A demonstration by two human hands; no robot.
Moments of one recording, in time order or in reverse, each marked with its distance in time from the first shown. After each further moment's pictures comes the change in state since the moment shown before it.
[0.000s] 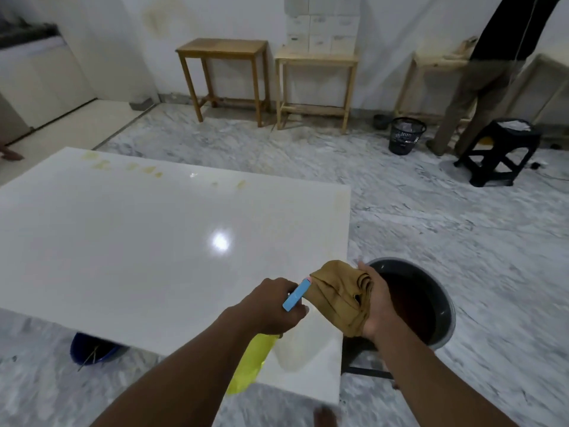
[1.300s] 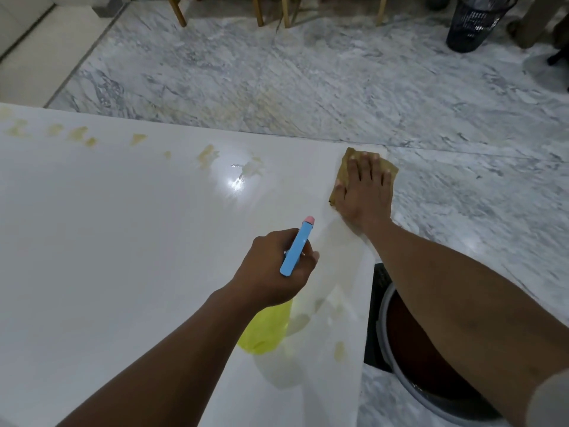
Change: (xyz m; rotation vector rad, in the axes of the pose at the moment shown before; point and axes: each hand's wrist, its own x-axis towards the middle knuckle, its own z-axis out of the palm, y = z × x) left_hand 0.264 -0.014 -0.034 -0.220 0.155 -0.132; right_hand 0.404 -0.177 0.005 -1.962 0.532 -0.825
